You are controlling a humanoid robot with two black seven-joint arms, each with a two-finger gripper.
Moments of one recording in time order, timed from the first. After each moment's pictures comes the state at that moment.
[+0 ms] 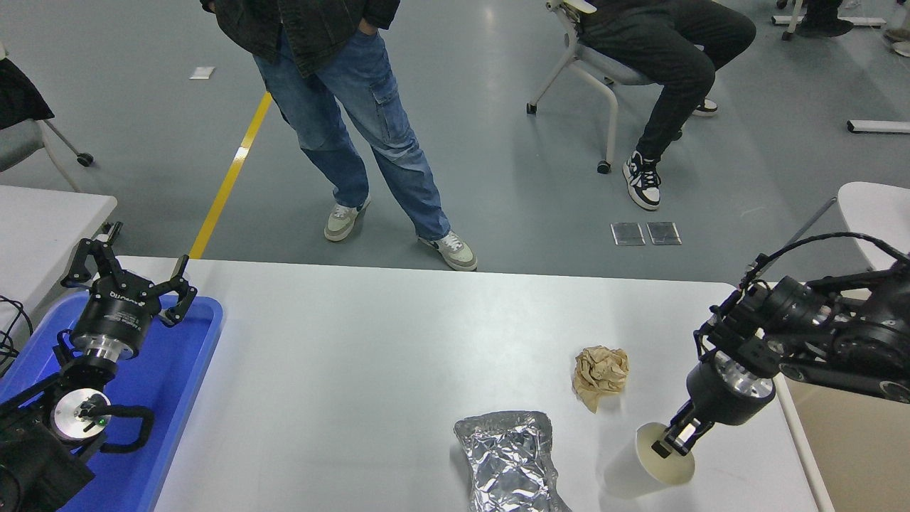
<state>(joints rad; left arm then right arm) -0.55 0.46 -0.62 -0.39 -0.23 -0.70 -0.58 1.40 -0.59 -0.59 1.20 -1.56 0.50 0.58</state>
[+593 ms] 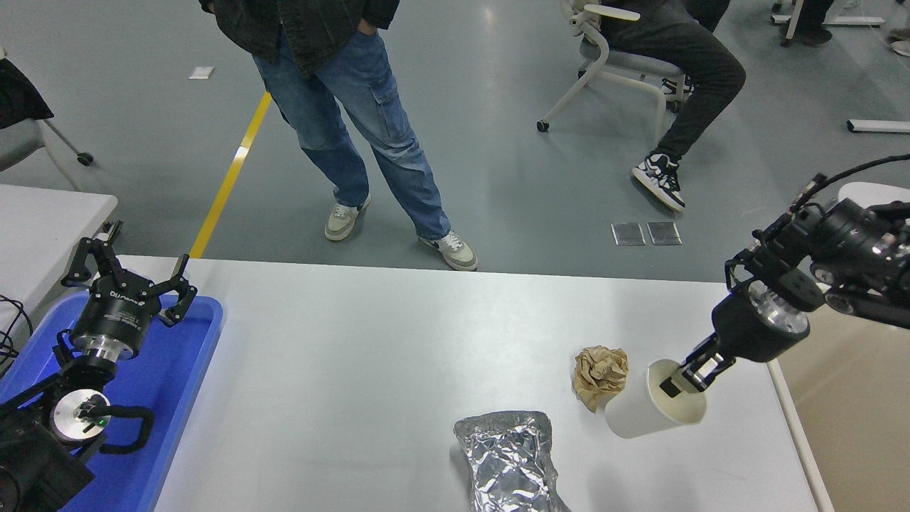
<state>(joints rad) -0.55 0.46 -0.62 -0.39 -0.23 -0.70 -0.58 1.70 -0.73 -0.59 1.27 -1.51 0.62 0.72</state>
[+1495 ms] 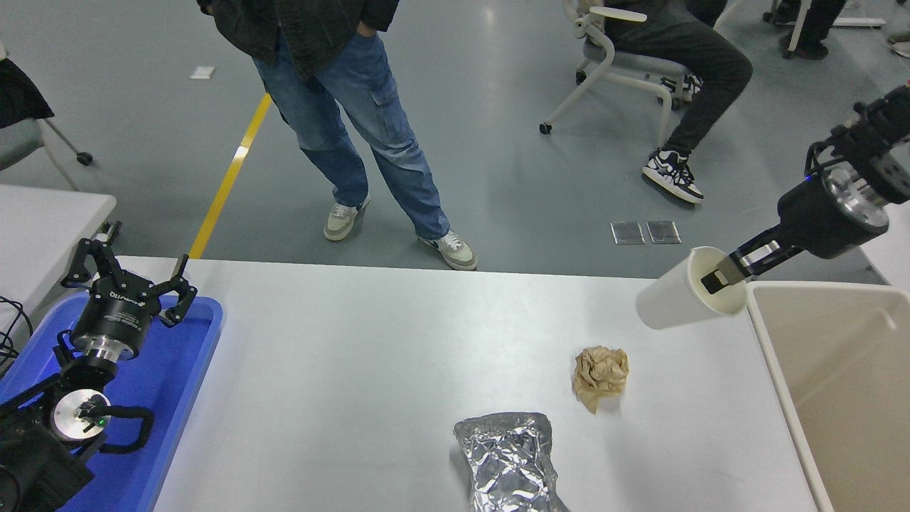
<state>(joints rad) -0.55 0.46 -0.62 -0.39 -0.23 -0.70 -0.58 1.68 -0.76 -0.59 0.91 -1.44 0.68 0.79</state>
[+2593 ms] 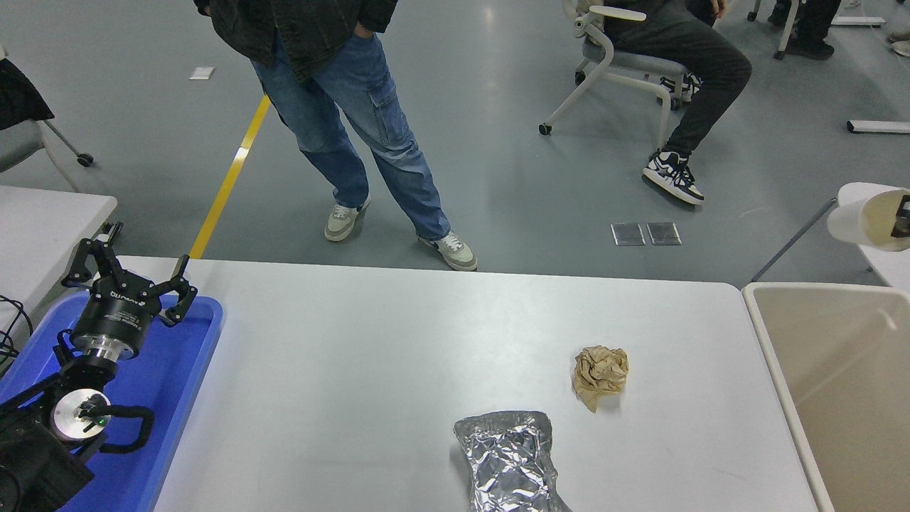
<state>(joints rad) -0.55 0.46 -0.62 -0.39 -0.23 -0.70 -0.58 1.27 -0.71 -0.58 0.18 -0.67 0.57 0.24</state>
